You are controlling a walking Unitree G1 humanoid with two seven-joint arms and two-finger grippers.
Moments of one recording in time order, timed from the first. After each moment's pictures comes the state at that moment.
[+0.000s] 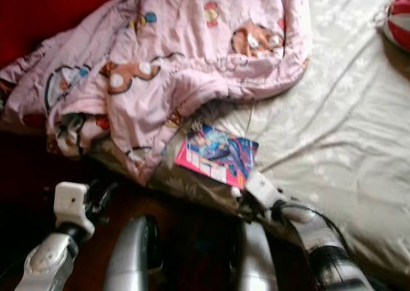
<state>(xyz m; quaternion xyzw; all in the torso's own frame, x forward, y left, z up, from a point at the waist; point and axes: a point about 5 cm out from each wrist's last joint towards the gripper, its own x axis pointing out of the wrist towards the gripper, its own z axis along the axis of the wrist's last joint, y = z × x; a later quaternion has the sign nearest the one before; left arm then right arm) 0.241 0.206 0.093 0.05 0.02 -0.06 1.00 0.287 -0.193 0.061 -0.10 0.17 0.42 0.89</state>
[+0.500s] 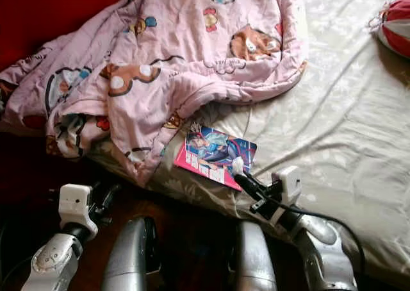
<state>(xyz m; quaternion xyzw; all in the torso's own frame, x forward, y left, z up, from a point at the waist) 0.250 0.208 0.078 0.03 0.03 -0.04 1.00 0.272 -0.191 0.079 0.12 0.06 0.25 0.96</state>
